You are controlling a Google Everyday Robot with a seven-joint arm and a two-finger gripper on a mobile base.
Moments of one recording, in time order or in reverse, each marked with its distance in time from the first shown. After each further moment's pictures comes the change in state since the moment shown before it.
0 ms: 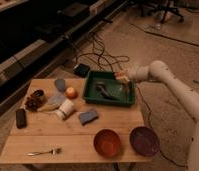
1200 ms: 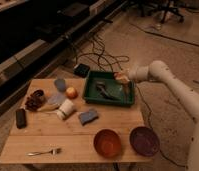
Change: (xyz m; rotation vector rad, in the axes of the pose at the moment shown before) arm 0.000 0.000 0.000 0.000 0.000 0.000
